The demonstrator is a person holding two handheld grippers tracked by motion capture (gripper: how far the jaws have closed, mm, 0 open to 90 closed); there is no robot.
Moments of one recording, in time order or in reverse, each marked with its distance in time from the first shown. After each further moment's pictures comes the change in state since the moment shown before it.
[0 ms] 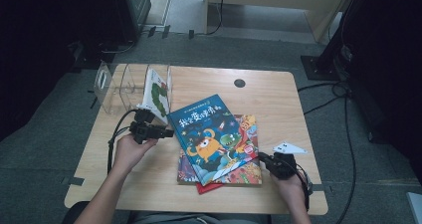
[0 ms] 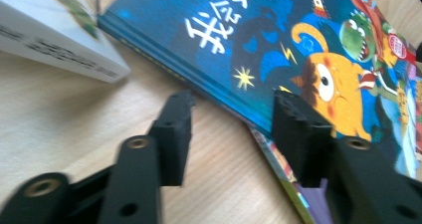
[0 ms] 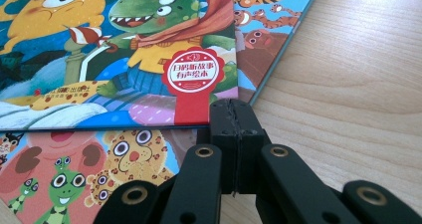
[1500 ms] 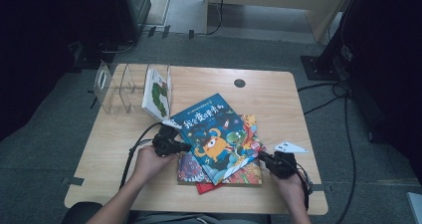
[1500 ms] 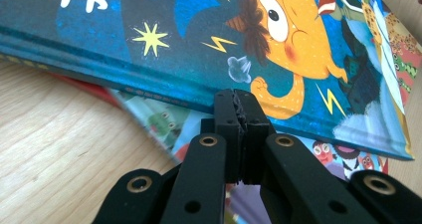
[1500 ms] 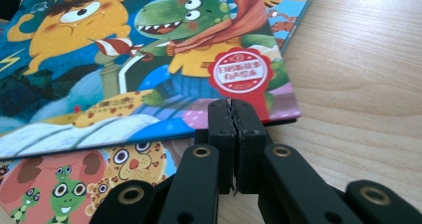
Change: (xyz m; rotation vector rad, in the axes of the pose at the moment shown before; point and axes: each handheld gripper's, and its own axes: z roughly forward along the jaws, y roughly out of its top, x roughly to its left) left arm -0.044 -0.019 0.055 0.081 -0.101 0.179; right arm -0.001 0.002 0.000 -0.012 -0.004 0.022
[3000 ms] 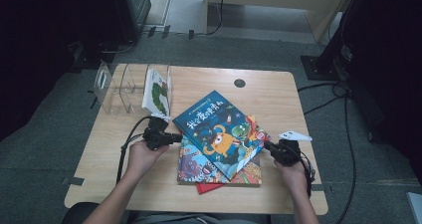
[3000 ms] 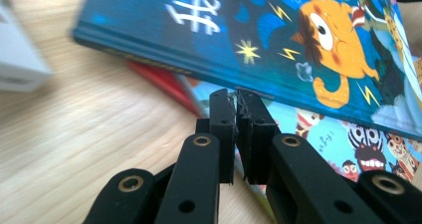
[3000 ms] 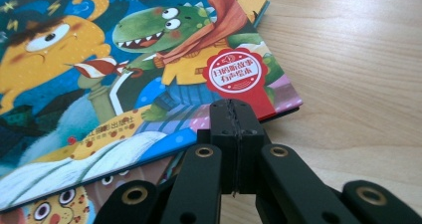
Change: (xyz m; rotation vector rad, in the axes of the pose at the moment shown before) left arm 0.021 0.004 -0.031 -0.076 0.099 -0.109; right arm -0.031 0.022 0.012 0.004 -0.052 0.018
